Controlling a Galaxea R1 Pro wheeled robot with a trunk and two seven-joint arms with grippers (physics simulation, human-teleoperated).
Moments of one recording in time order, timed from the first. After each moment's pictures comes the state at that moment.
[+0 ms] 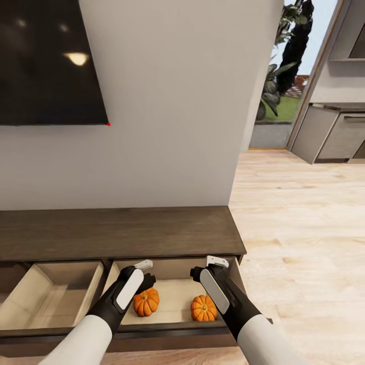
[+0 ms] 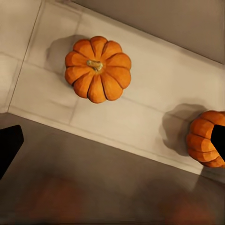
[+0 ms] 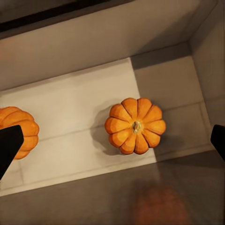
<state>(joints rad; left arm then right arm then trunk) -0.63 -0.10 -0.20 -0.75 0.74 0.61 0.65 -0.64 0.17 0.39 -0.83 -0.71 0.56 -0.67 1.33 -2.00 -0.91</state>
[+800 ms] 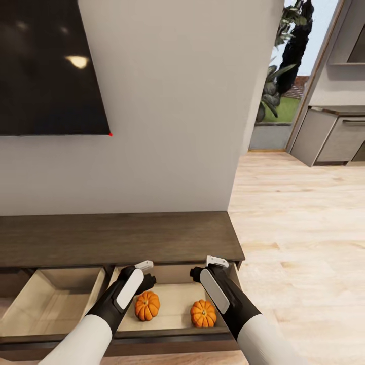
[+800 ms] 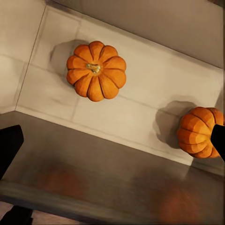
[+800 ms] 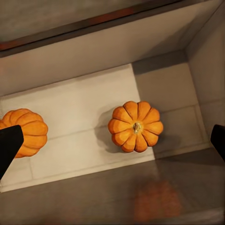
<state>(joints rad) -0.63 -0.10 -0.19 -0.75 0.74 0.63 0.65 -0.64 0.17 0.39 -0.84 -0.71 0.56 -0.67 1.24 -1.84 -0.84</state>
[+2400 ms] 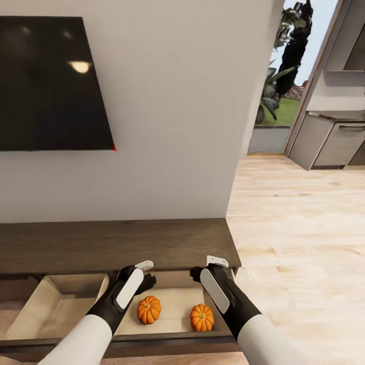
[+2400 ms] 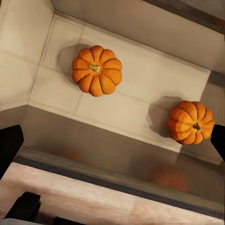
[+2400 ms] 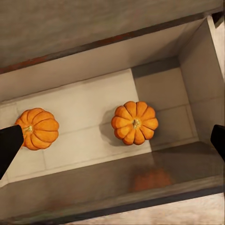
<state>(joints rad) -0.64 -0.10 -0.19 -0.76 0.74 0.64 0.64 -0.64 0.17 0.39 -0.84 -0.72 0.56 -0.67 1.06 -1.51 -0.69</state>
